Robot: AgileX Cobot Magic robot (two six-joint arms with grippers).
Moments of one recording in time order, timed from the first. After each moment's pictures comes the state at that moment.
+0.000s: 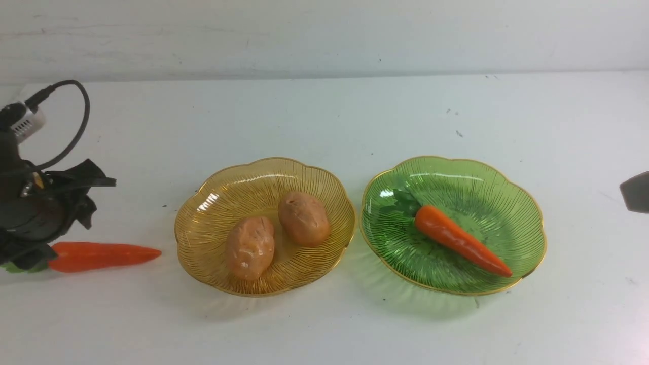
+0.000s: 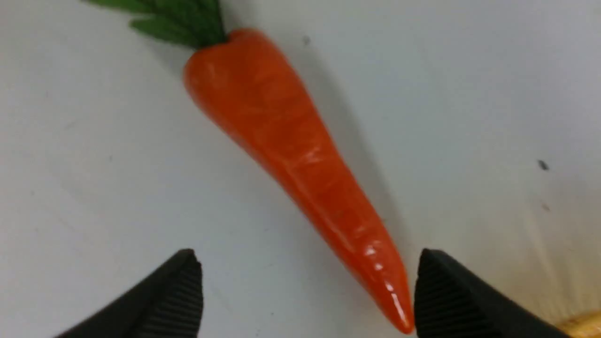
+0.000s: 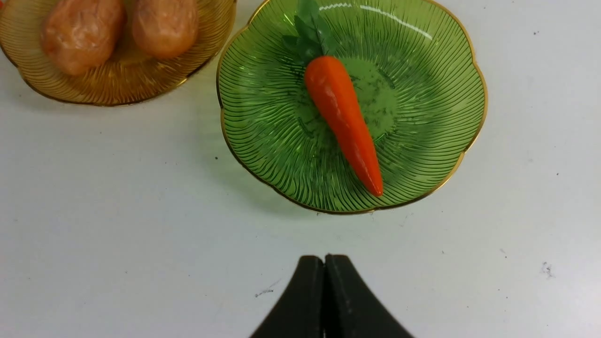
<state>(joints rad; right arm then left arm) 0.31 1.00 -1.13 0.12 1.19 -0.09 0.00 1.59 -0.96 0.22 0.62 -1.32</state>
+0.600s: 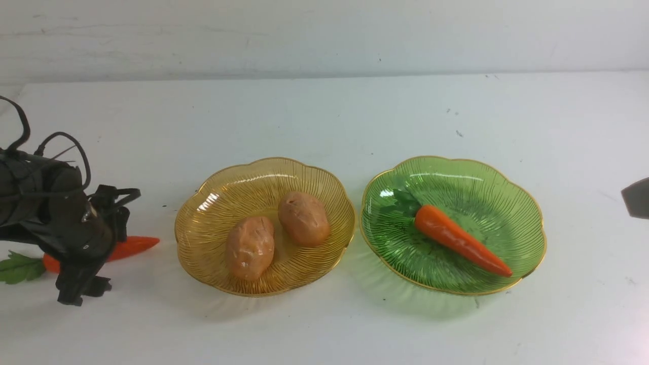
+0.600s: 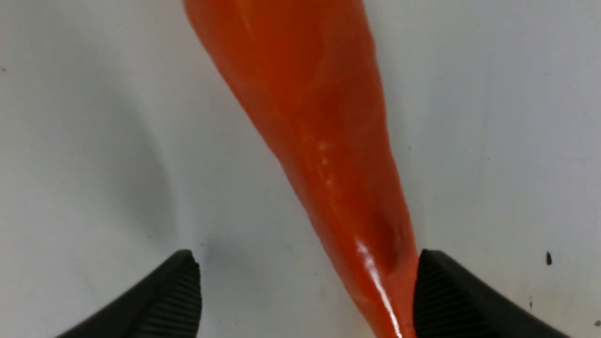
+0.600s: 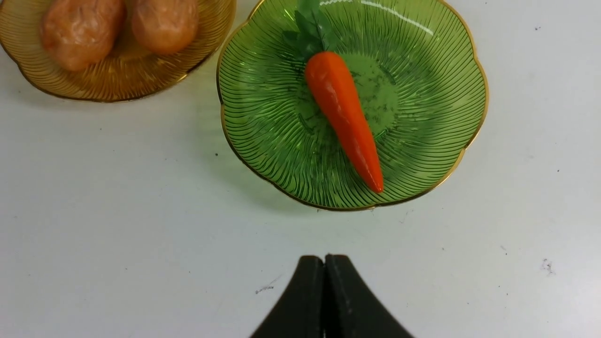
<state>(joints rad) 0.31 1.00 -1.13 0.12 1.20 -0.09 0.01 1.76 -0.96 0.19 0.46 -1.68</state>
